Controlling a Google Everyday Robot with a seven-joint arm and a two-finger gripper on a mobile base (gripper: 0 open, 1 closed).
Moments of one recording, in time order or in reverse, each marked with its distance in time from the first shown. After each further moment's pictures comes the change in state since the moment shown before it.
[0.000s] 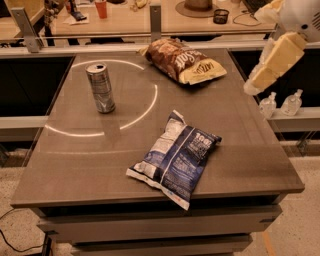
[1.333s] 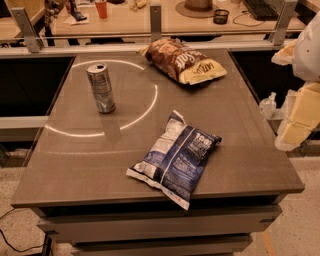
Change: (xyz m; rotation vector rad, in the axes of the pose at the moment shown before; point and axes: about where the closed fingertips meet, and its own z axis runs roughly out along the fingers) arm 0.061 0.080 -0.012 -0.085 0.350 -0.032
